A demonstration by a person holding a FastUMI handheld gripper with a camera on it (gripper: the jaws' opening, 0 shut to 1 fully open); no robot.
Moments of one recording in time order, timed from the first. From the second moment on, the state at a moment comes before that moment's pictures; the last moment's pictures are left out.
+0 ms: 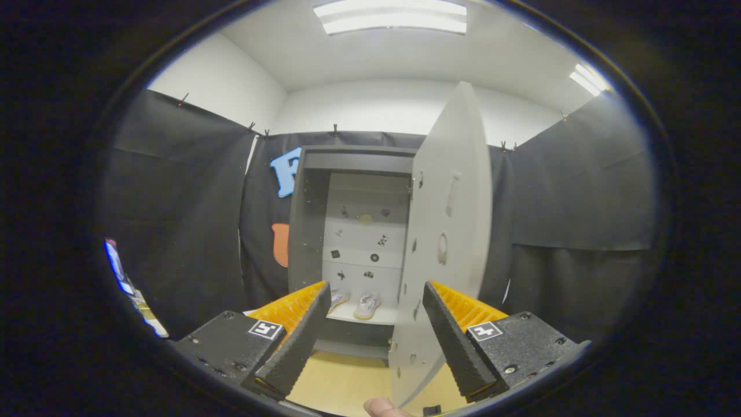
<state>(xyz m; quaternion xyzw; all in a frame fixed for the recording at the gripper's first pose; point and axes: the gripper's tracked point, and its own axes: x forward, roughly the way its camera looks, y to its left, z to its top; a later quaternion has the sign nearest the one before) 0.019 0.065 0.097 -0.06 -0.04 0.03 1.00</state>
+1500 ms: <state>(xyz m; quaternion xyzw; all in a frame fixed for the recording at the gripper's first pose) 0.095 -0.088 -0.008 -0.04 0.04 0.05 1.00</state>
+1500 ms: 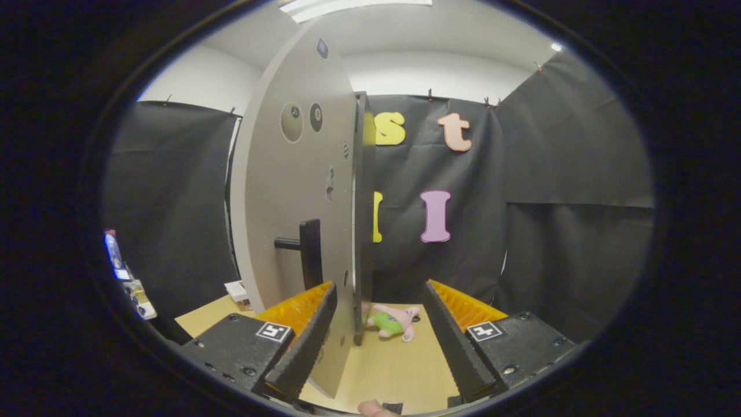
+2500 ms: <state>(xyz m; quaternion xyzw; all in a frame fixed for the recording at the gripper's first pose) 0.079 -0.026 -0.013 -0.02 0.02 0.00 1.00</state>
